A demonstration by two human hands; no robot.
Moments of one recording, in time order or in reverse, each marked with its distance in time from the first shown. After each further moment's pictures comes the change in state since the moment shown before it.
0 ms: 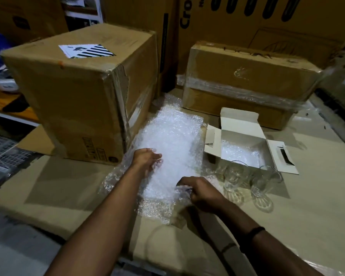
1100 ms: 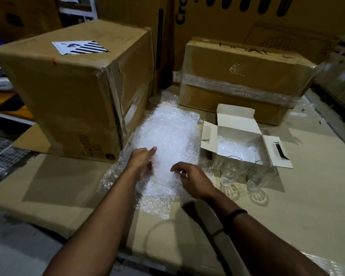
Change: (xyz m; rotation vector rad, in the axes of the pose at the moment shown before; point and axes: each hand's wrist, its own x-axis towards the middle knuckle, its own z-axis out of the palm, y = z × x) left_hand -0.004 -0.010 -0.010 0.232 0.027 0.072; right_hand 0.023 0.006 0.010 0.125 0.204 0.079
